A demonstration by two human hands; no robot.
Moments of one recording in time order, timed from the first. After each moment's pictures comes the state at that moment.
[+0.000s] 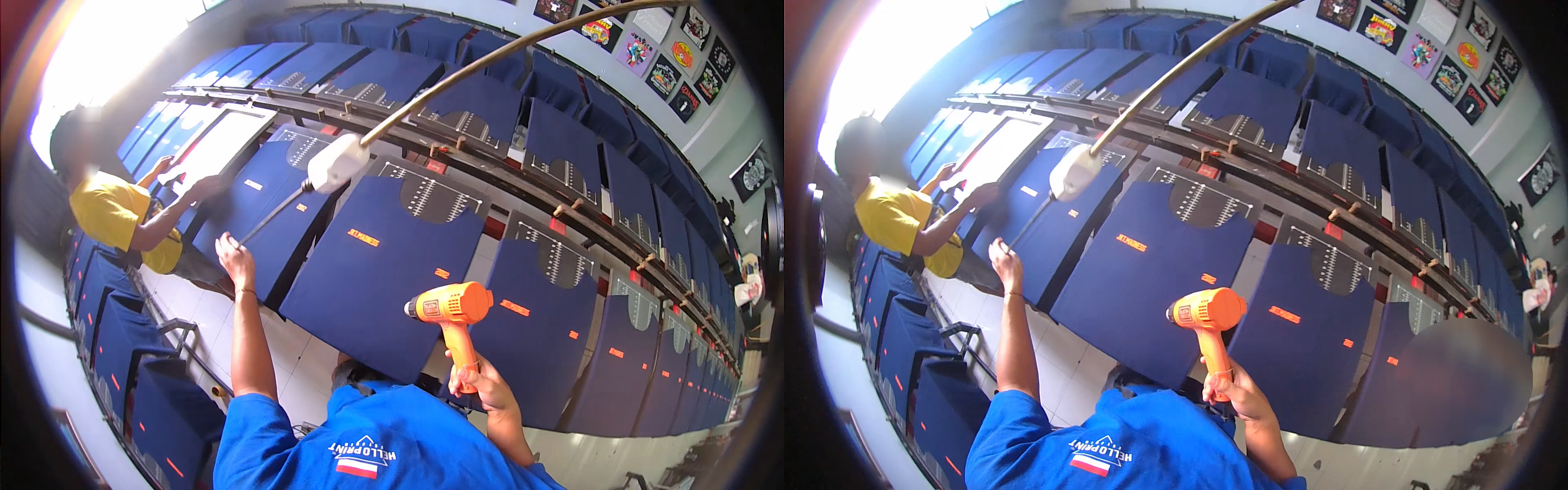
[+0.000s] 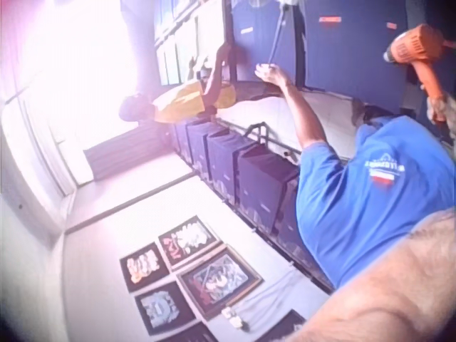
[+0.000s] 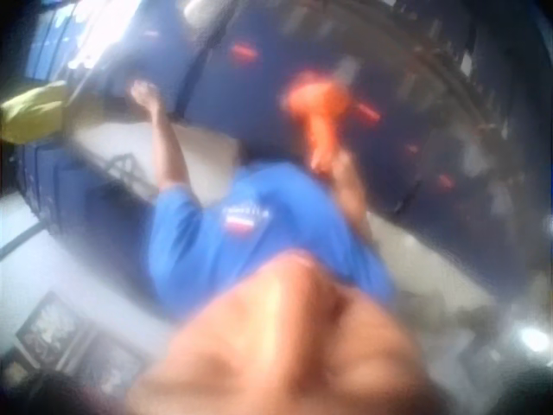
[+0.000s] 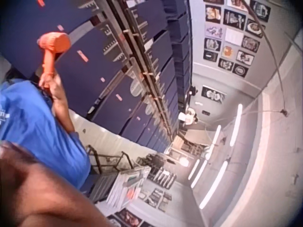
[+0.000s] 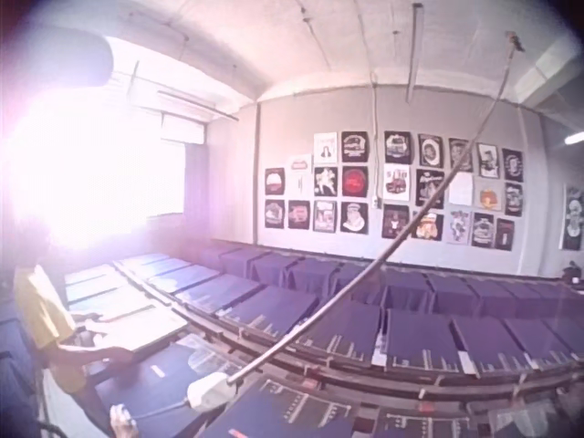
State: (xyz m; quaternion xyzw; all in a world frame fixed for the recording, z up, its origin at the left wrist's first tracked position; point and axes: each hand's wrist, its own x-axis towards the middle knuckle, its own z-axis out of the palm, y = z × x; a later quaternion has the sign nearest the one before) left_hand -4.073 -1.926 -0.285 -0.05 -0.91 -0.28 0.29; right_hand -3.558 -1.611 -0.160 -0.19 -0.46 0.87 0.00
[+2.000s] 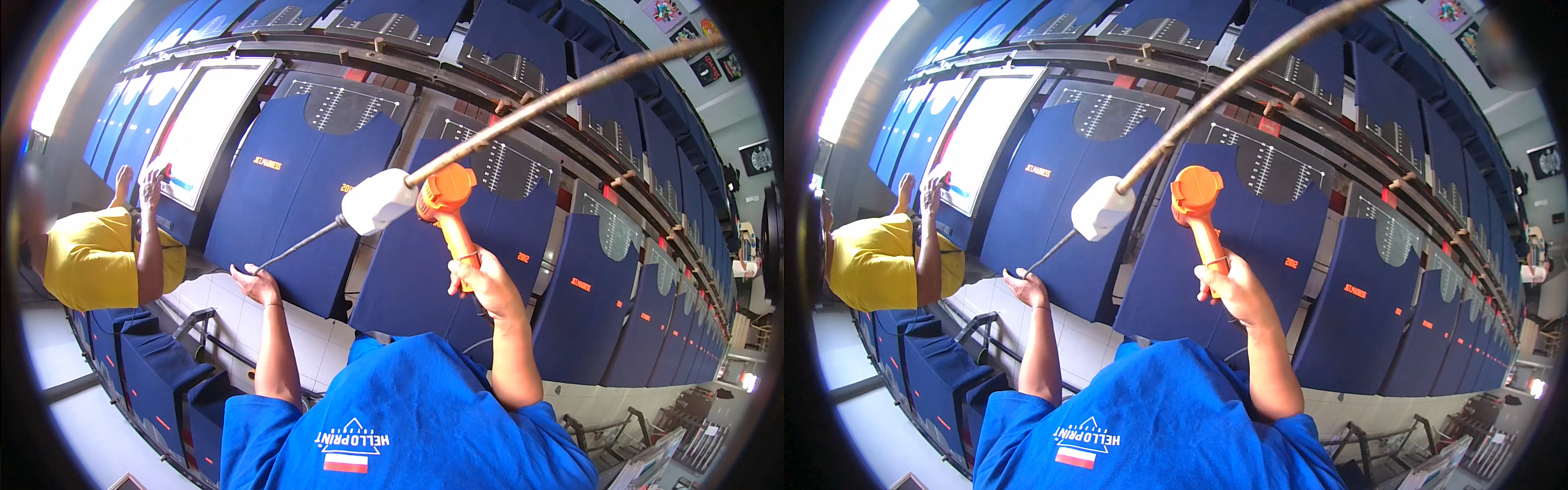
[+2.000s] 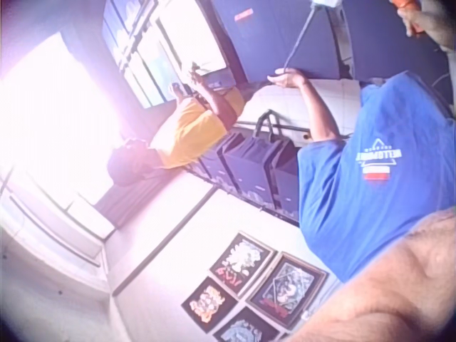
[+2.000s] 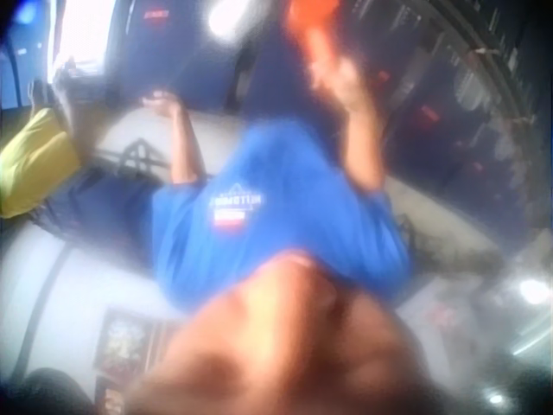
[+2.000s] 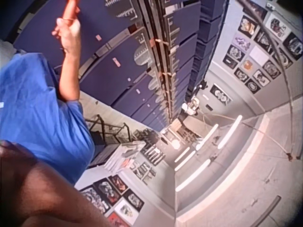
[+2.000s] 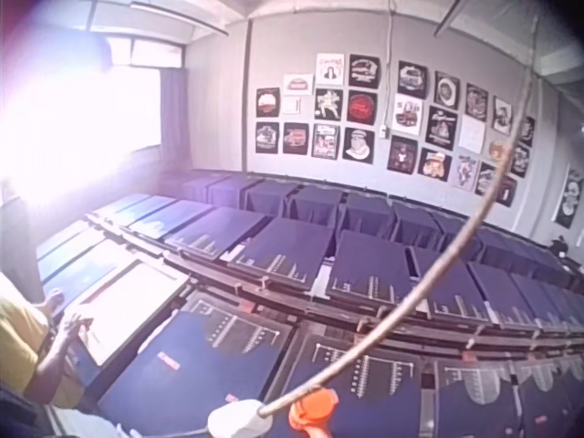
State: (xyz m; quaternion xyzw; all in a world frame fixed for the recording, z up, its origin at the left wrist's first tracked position) left_hand -4.170 -2.010 -0.393 0.13 -0.92 -0.29 0.21; right_hand -3.887 -1.651 -0.159 -0.32 -0.54 0.78 0.01
